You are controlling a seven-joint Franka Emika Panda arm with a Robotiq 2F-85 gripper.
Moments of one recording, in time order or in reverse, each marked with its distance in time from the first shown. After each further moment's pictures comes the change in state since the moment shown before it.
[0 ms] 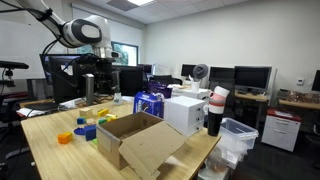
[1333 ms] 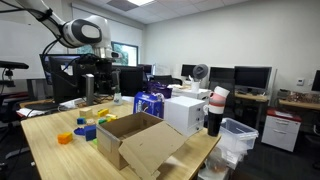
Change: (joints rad) arm 0.000 0.000 0.000 0.000 0.000 0.000 0.000
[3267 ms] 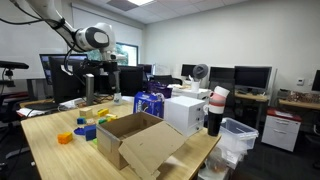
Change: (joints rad) arm 0.039 0.184 0.034 0.195 -0.049 0.017 0.742
